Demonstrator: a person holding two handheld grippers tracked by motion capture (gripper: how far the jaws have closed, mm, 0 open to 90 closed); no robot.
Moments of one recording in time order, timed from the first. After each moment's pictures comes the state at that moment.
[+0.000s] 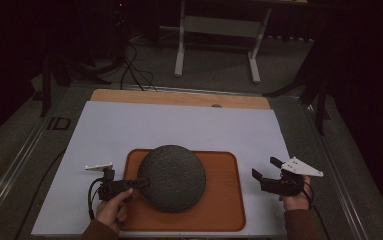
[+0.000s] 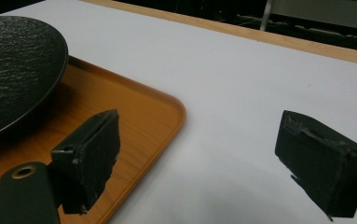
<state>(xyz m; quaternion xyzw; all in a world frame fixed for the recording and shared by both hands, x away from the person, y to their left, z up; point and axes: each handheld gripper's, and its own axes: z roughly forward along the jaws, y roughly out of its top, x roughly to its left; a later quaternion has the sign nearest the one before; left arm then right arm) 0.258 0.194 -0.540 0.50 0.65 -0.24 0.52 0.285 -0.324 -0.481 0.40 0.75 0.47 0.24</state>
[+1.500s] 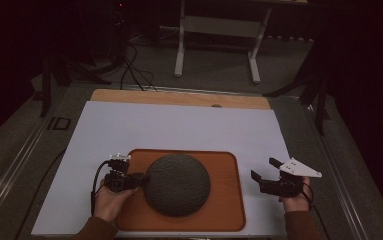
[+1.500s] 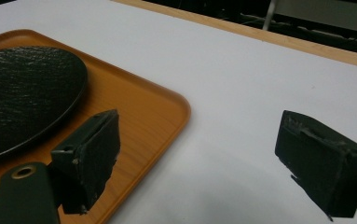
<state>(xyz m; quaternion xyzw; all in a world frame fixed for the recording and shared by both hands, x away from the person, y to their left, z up) 0.279 0.171 -0.509 0.73 0.56 0.00 0.39 0.282 -0.320 -0.479 0.39 0.76 0.46 0.24</state>
